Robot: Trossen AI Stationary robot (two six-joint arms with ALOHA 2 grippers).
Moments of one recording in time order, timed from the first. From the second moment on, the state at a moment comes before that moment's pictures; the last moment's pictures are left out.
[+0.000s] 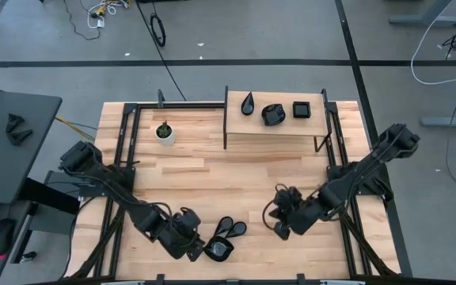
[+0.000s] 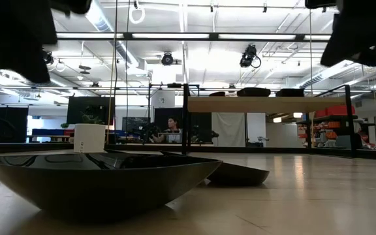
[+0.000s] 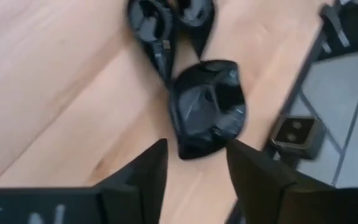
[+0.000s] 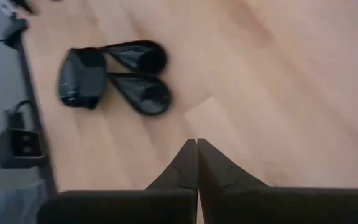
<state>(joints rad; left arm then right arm) -0.70 1.67 1.07 -0.32 -0.33 -1.37 0.64 1.42 0.92 -0.49 0.39 1.08</state>
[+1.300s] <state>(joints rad) -0.67 1.92 1.02 0.11 -0.30 -1.37 0.67 1.45 0.92 -0.34 0.48 1.08</state>
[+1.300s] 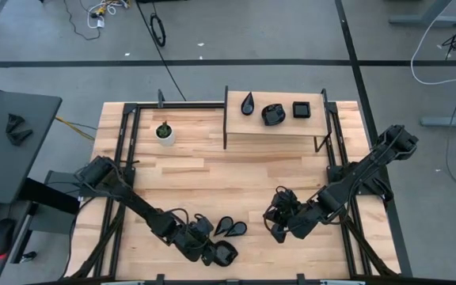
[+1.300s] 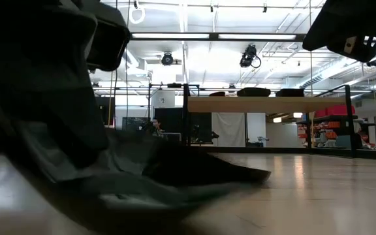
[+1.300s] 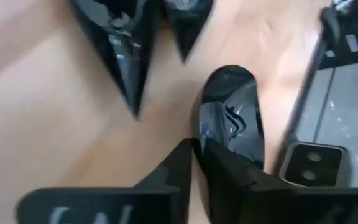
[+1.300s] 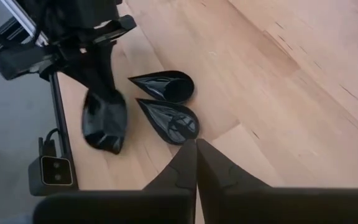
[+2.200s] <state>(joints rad) -0.42 1.71 1.17 0.10 -0.53 -1.26 0.64 1.06 0.92 -0.38 0.63 0.95</state>
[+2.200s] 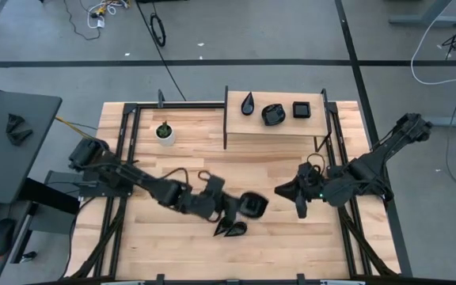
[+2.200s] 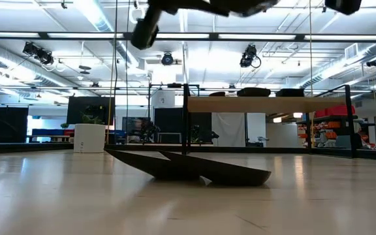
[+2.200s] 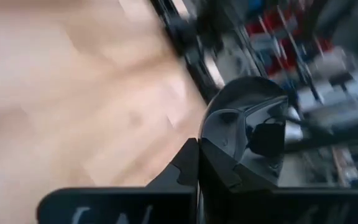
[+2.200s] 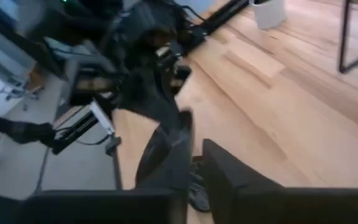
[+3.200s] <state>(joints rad) -0.29 1.71 1.21 -0.08 -0.69 -1.25 0.54 1.33 0.92 -0.35 0.91 1.33</state>
